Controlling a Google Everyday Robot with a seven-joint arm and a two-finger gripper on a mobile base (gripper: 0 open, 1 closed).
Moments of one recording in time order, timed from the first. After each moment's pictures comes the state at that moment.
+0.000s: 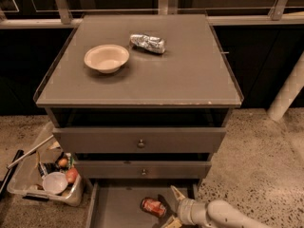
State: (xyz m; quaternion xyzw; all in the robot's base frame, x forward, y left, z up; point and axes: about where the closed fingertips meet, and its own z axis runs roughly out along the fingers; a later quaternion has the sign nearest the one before) arm 0.446 -0.085 0.273 -0.51 0.73 0.23 0.40
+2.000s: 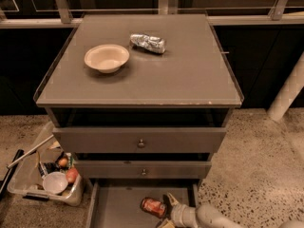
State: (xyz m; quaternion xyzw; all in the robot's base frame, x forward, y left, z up) arm 0.469 -0.073 0.141 -0.49 0.75 0.23 0.39
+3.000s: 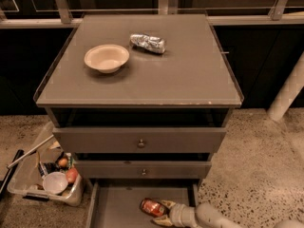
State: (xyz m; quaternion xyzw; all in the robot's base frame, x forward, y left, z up) arm 0.471 -0.065 0.133 -0.48 0.75 0.26 0.39
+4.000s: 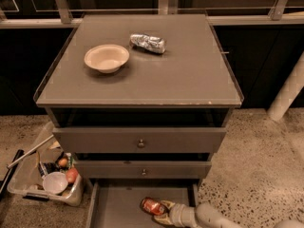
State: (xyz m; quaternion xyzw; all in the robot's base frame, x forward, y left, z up) arm 0.471 -0.065 0.133 -0.48 0.75 0.26 0.39
